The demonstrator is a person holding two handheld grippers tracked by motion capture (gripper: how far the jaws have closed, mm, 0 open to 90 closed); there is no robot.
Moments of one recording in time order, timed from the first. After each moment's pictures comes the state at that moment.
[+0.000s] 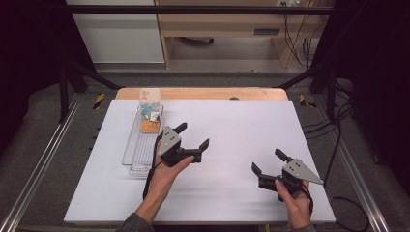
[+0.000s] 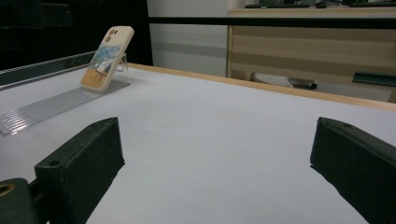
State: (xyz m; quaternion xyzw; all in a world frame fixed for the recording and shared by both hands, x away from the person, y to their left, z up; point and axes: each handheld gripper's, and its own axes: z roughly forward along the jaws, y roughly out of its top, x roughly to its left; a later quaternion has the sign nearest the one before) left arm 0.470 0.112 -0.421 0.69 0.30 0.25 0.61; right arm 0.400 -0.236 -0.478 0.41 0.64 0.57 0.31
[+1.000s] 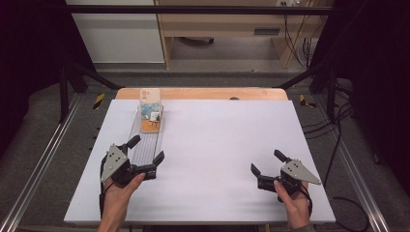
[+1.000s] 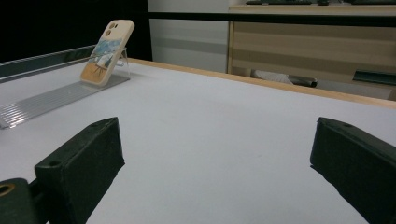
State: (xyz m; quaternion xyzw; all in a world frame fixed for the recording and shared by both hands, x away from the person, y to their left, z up) left arm 0.413 0.226 -0.410 0.65 0.33 0.31 0.61; right arm 0.400 -0.234 -0.481 0.41 0.65 0.57 0.31
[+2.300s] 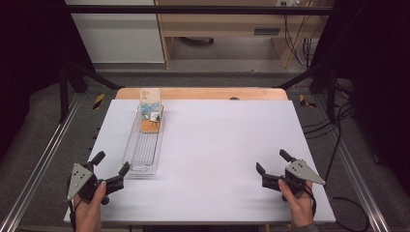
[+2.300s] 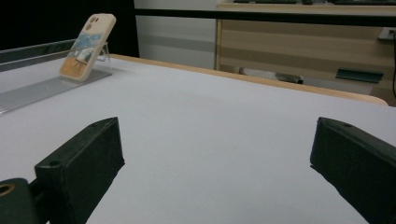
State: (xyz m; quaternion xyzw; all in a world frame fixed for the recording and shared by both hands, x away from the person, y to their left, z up) left arm 0.392 0.311 -0.455 0.62 0.40 0.37 0.57; right arm 0.404 -0.249 -0.489 0.42 0.64 0.55 0.32
